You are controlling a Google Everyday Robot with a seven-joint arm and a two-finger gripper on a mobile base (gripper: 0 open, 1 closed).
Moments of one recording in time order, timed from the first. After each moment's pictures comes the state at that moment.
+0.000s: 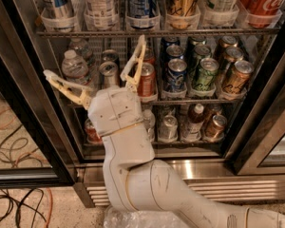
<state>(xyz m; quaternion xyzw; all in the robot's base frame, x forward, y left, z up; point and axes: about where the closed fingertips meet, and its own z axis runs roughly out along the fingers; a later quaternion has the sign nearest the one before) 0.480 0.065 1.025 -0.14 0.40 0.05 0.90</state>
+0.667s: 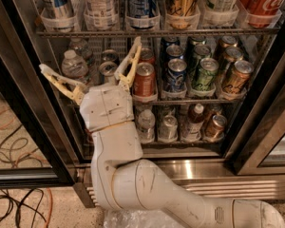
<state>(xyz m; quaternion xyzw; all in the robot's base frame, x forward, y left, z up) 0.494 0.075 1.022 -0.11 0.42 0.05 0.90</state>
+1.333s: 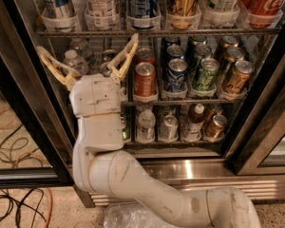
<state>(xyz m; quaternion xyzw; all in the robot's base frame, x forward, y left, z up) 0.518 0.081 1.029 -0.04 0.40 0.03 0.91</state>
